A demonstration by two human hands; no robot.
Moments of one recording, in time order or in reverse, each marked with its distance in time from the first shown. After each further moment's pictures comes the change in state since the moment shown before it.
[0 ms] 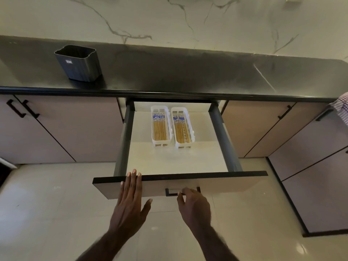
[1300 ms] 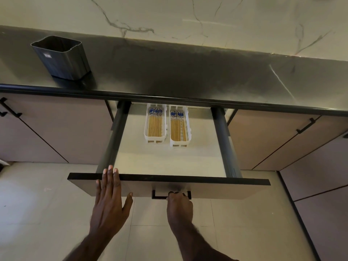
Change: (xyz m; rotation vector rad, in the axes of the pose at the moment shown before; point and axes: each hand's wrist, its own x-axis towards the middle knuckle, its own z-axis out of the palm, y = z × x) left_hand 0.103 -0.011 0.030 -0.027 0.112 -0.254; right_hand 0.130 0.018 0.050 -0.202 -0.438 -0.057
